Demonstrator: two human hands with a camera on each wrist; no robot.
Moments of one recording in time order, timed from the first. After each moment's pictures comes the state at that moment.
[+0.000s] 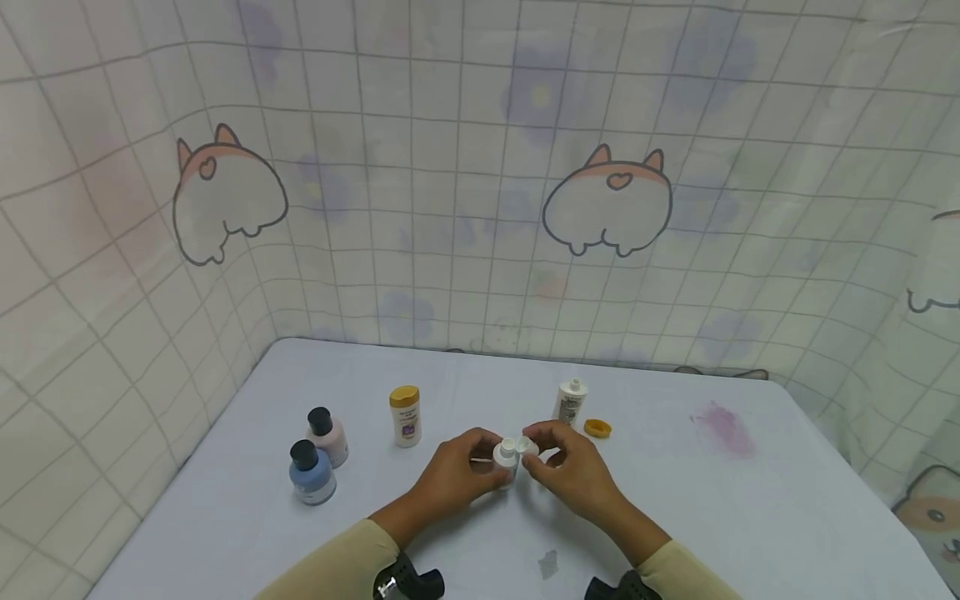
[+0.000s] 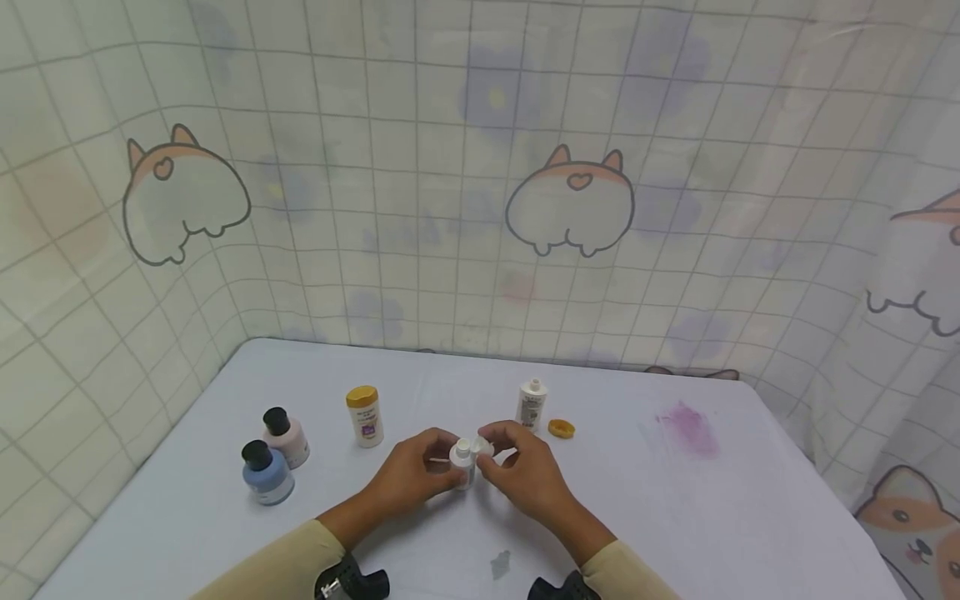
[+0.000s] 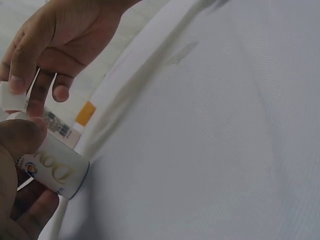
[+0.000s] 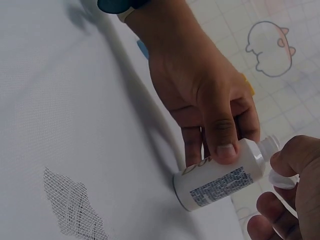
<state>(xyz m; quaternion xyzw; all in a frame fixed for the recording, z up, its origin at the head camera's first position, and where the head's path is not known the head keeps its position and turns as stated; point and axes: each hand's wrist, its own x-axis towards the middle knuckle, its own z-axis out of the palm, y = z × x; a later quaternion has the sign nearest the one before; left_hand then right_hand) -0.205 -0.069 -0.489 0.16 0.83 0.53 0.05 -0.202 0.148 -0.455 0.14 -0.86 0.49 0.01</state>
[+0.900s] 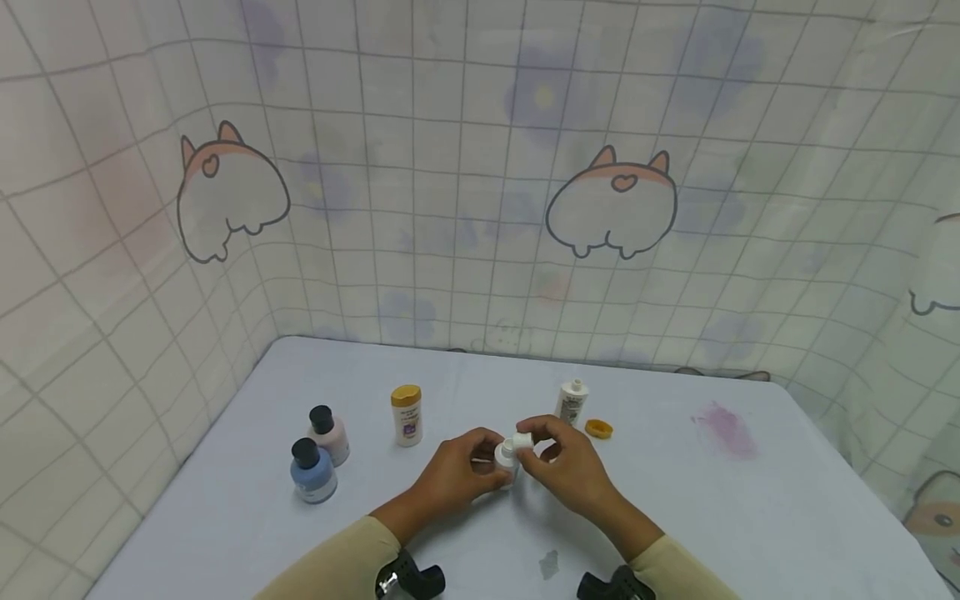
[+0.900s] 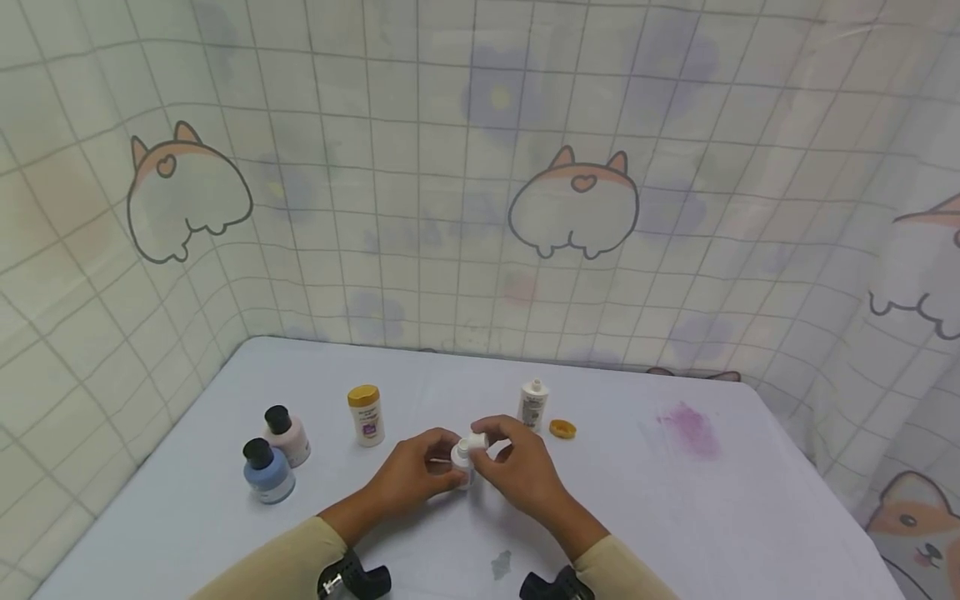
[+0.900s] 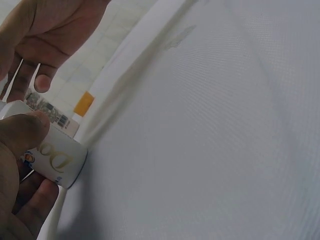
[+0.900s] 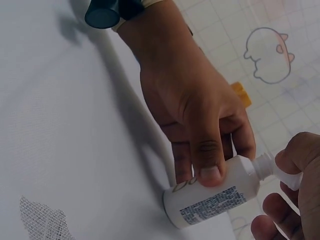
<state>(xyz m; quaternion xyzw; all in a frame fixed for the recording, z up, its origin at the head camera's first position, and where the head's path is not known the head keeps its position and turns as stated) -0.207 -0.069 -0.490 0.18 0.82 0.54 0.04 -0.206 0.141 -0.447 0.17 -0.85 0.49 0.03</state>
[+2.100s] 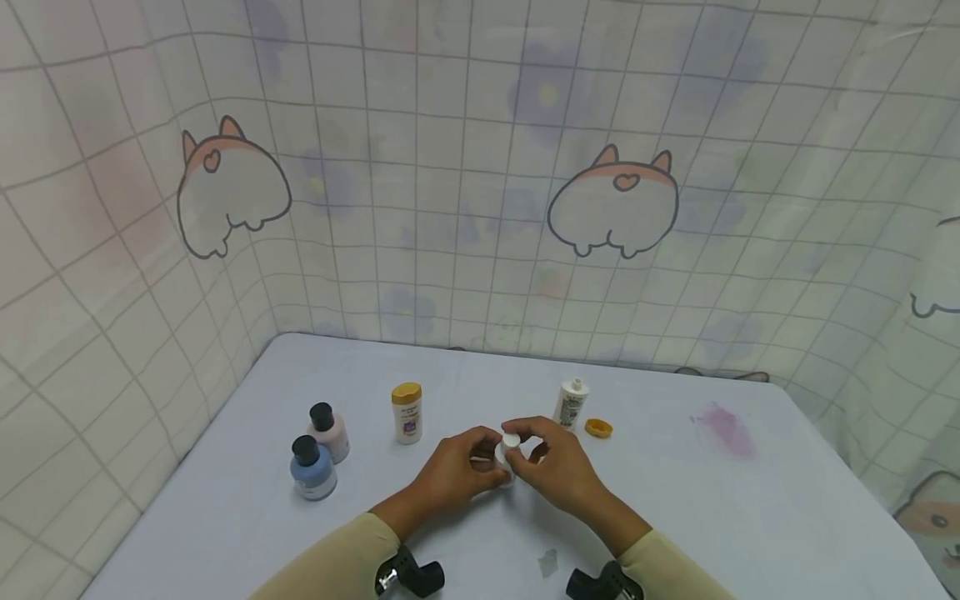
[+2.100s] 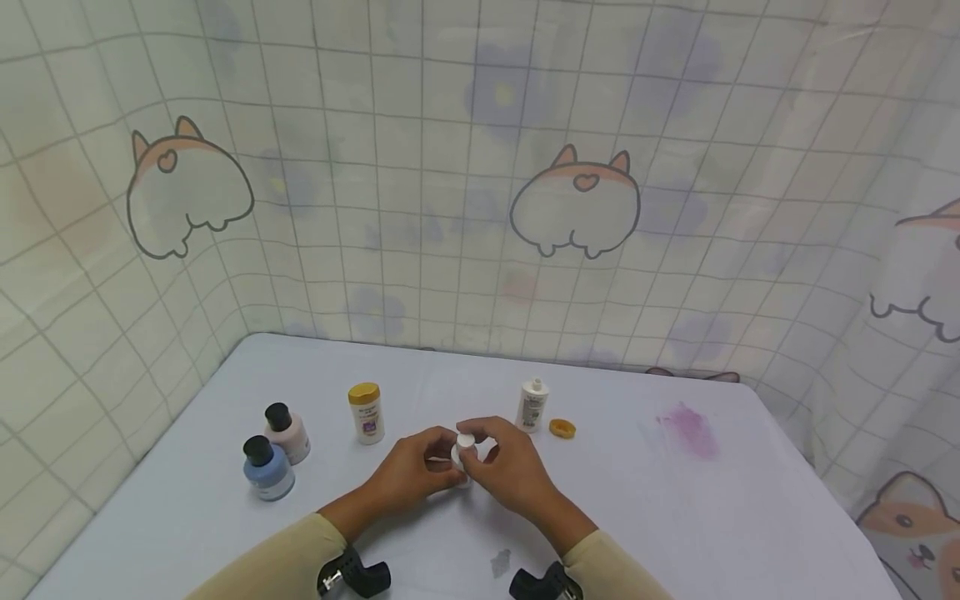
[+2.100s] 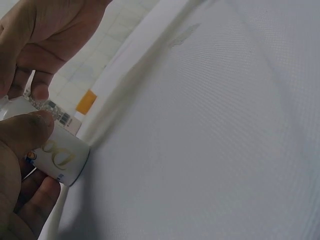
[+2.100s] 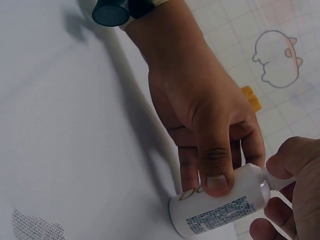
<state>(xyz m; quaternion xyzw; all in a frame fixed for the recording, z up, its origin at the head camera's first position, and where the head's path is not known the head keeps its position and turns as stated) -0.208 -0.072 -0.491 0.18 0.82 0.54 0.05 -0.207 0.131 -0.452 0.21 -0.86 0.46 0.02</state>
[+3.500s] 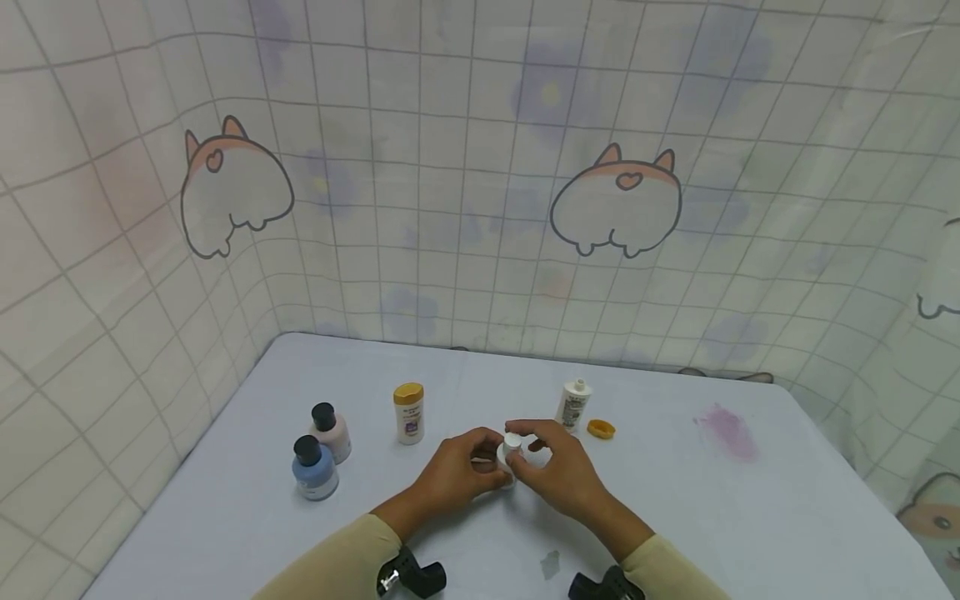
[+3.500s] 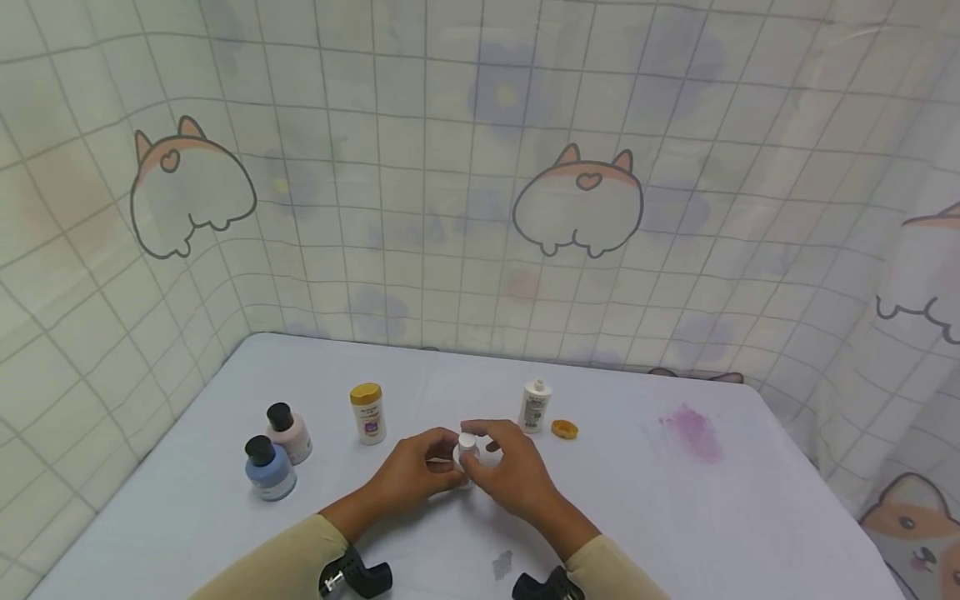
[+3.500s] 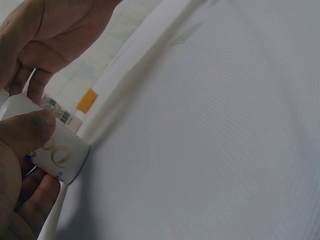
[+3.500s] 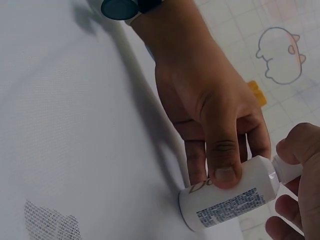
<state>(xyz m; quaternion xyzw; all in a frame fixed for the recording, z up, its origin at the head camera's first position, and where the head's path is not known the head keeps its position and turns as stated) -0.210 -0.073 -0.495 0.19 0.82 0.55 0.05 -0.205 0.133 -0.460 0.21 -0.86 0.45 0.05</state>
